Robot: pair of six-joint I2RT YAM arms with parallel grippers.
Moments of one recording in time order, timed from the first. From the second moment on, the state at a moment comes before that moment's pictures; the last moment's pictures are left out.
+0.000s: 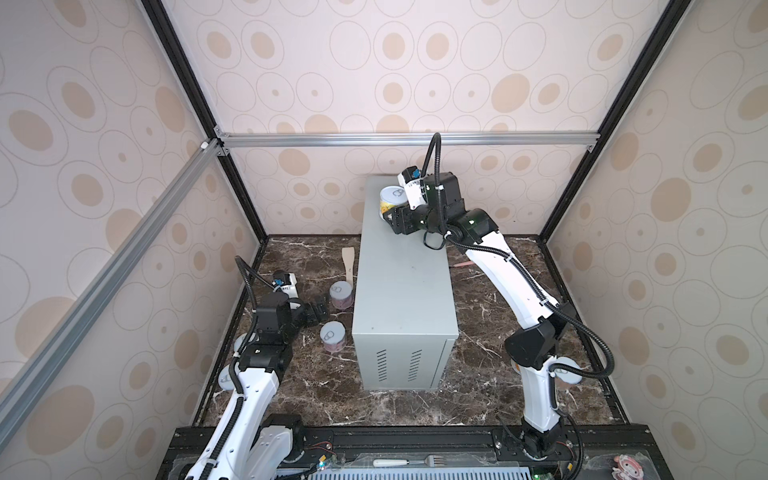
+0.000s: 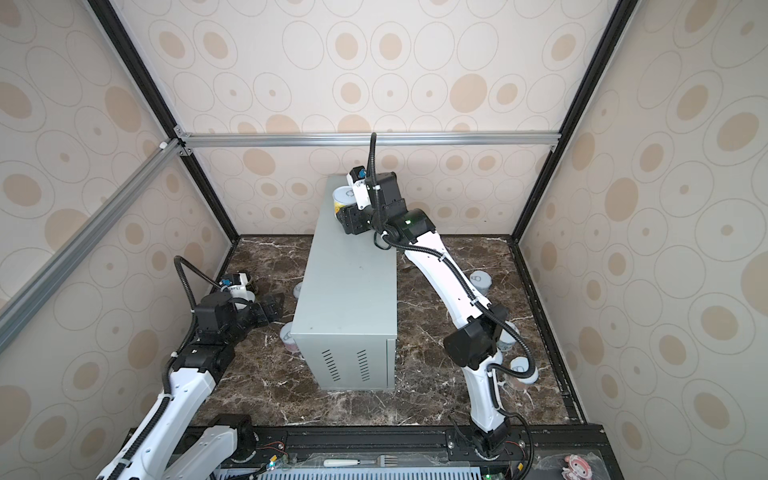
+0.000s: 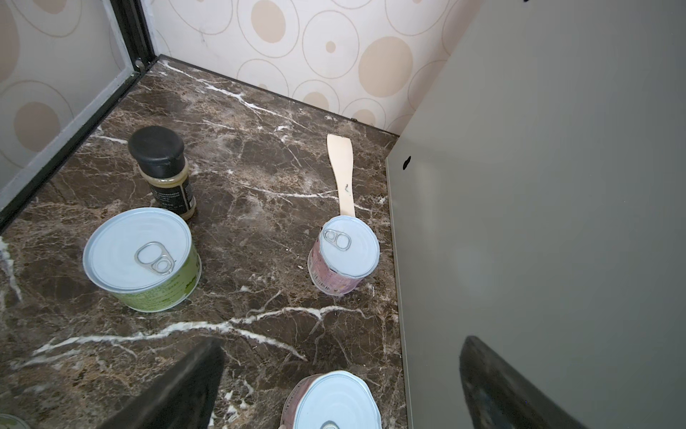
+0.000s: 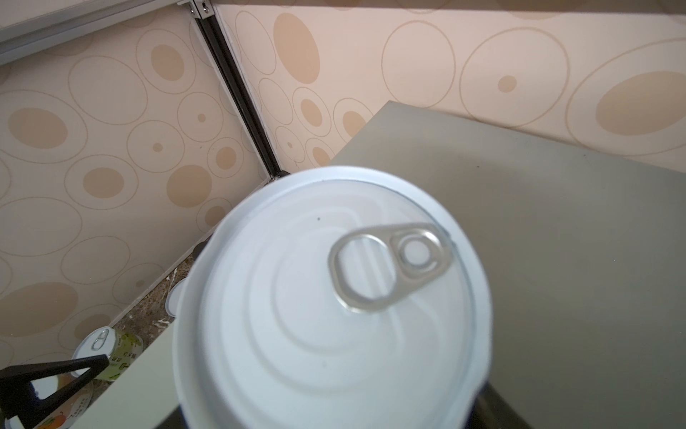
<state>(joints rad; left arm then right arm) -0.05 0.87 0.62 -0.23 0.10 -0.33 0.60 2.11 2.45 -0.74 -0.10 0.11</state>
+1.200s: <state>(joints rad) -0.05 0.94 0.62 -0.22 0.12 -0.33 0.55 2.36 2.69 -0.53 -0.17 0.03</state>
